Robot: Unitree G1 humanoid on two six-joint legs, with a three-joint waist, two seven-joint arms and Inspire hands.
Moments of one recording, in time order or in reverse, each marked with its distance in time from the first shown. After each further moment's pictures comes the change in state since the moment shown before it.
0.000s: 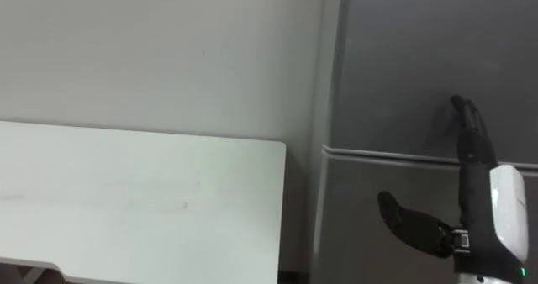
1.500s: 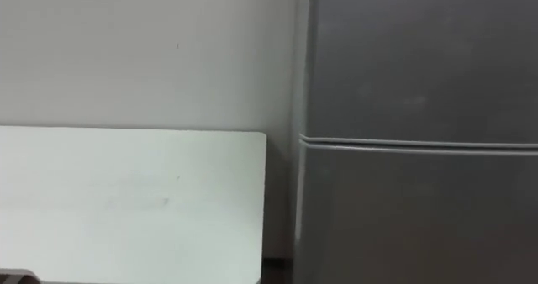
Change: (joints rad) left arm 0.054 -0.017 0.064 -0.011 0.018 -0.069 0.059; right arm 0.244 -0.020 -0.330 -0.154 0.545 0.090 -0.207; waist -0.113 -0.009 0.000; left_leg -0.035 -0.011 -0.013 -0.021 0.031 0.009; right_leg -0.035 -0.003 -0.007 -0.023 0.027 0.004
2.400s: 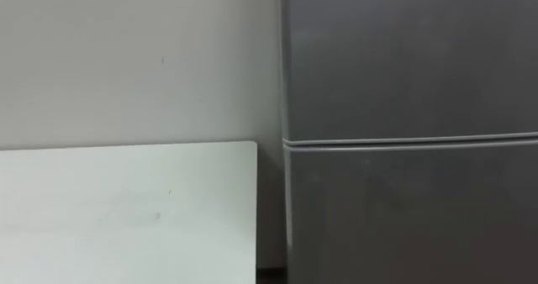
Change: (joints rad) left arm 0.013 -0.053 -0.004 0.040 -0.107 -0.005 0.117; right arm 0.179 0.173 0.253 1.033 0.263 0.054 0.347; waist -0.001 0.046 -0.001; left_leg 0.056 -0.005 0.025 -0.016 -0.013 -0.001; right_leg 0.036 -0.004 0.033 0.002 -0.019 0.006
